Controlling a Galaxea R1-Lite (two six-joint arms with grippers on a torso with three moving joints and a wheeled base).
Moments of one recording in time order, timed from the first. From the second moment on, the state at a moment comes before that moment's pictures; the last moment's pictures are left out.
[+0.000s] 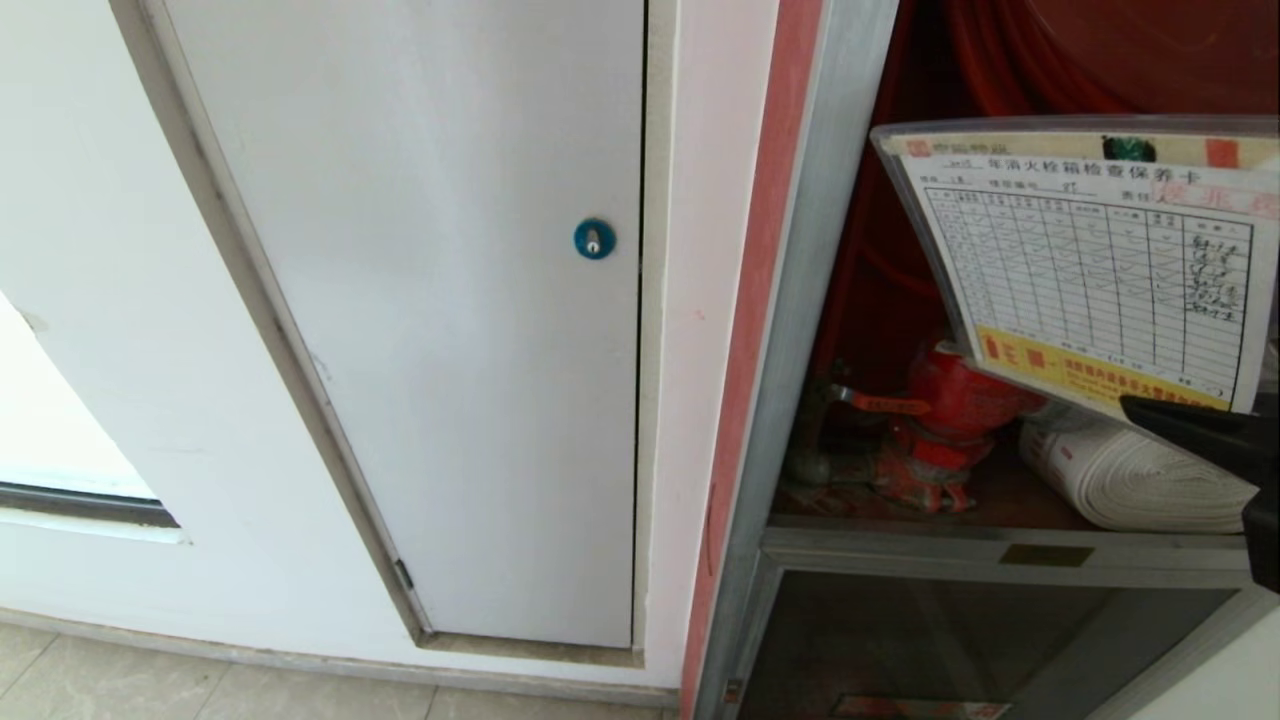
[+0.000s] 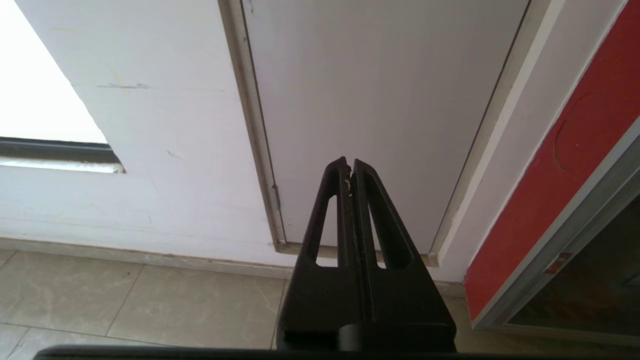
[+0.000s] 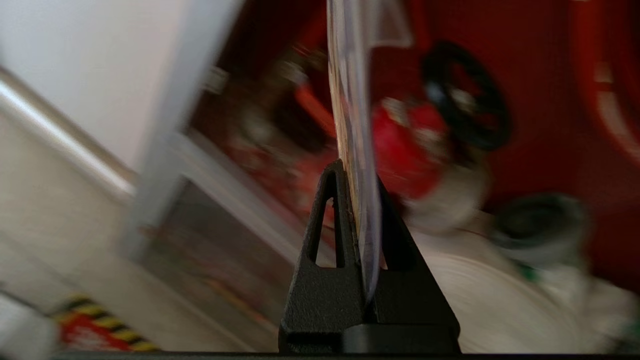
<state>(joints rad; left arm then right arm) 0.01 0.00 0.00 -0.01 0.00 0.00 0.57 1.02 -0.88 0.09 -0.38 -0.53</state>
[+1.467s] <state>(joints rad) 0.01 0.00 0.00 -0.01 0.00 0.00 0.23 1.20 -0.99 -0.07 -0.67 -1.04</state>
